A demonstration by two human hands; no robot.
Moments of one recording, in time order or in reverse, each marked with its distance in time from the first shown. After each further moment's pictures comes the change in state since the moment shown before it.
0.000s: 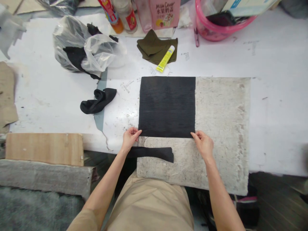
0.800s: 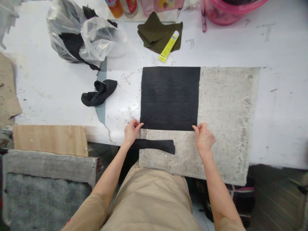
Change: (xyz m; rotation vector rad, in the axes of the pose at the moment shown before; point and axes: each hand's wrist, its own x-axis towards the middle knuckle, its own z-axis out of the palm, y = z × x) left_hand 0.000 -0.009 -0.006 0.440 0.135 0.249; right_hand -0.015 -0.023 0.007 -0.481 0.089 0.085
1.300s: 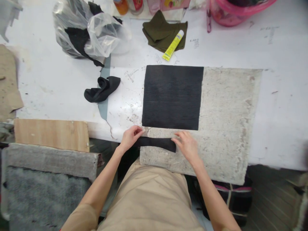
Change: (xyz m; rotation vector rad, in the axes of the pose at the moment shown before) left_hand -0.036 0.000 -0.032 -0.025 -0.285 0.117; right_hand -0.055 -0.028 -0.007 0.431 -0.128 -0.664
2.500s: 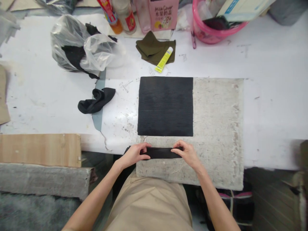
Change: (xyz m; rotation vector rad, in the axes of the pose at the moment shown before) left_hand -0.011 0.042 0.009 -0.040 -0.485 0.086; right_hand -0.004 0.012 -0.010 0.665 -0.162 0.200
